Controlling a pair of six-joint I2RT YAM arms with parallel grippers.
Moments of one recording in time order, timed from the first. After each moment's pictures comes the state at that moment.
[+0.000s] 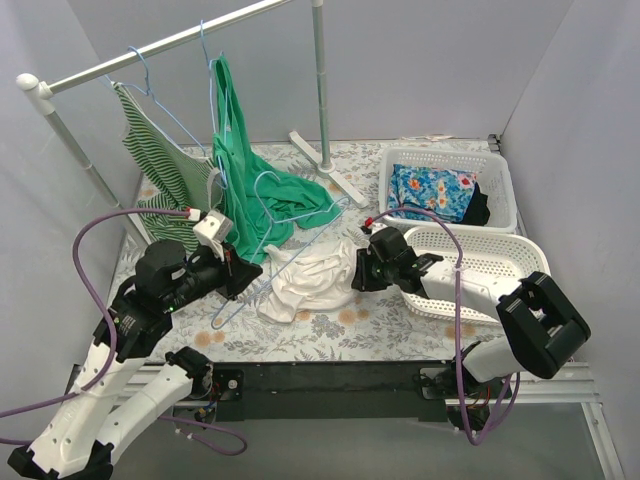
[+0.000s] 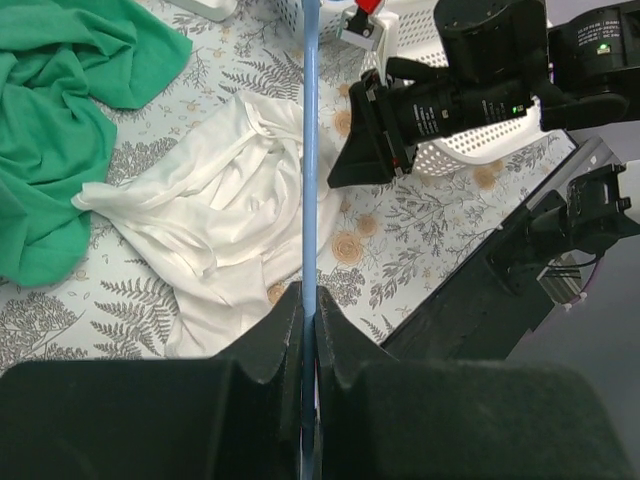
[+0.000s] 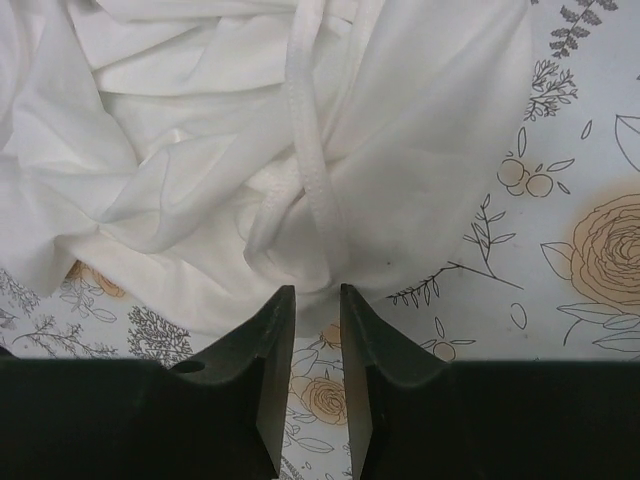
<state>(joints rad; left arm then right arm) -0.54 0.60 0.94 -0.67 0.28 -0.27 0.72 1.41 0.68 -0.13 -0.11 0.51</state>
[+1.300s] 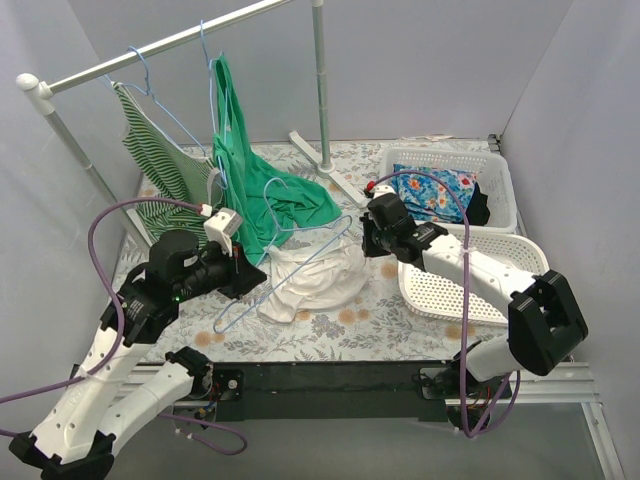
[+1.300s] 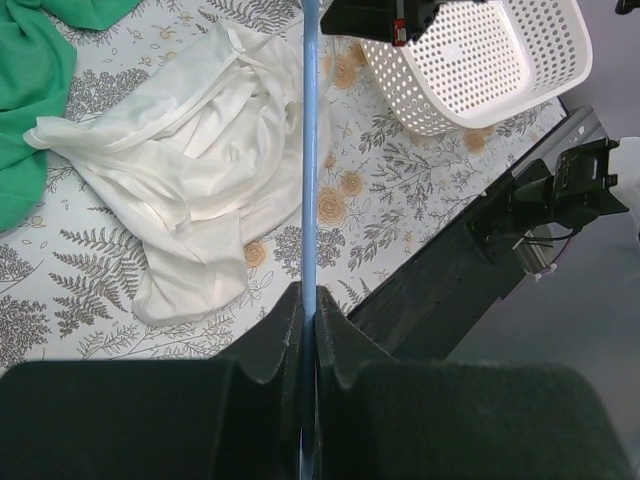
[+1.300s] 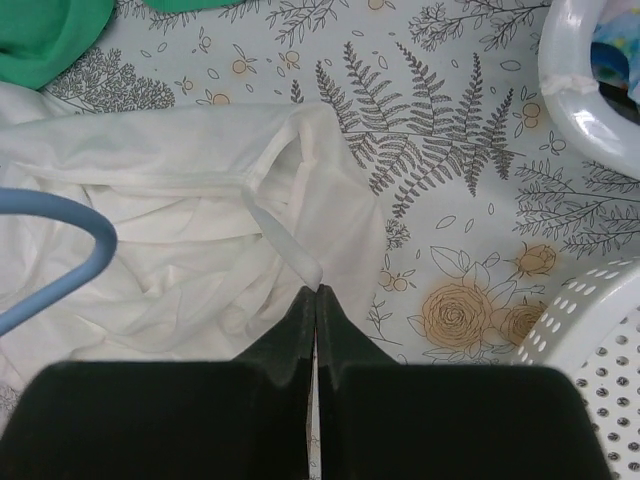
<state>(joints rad) -0.54 0.69 0.98 -0.77 0.31 -0.33 0.69 1.43 0.98 -0.35 0.12 0.41</state>
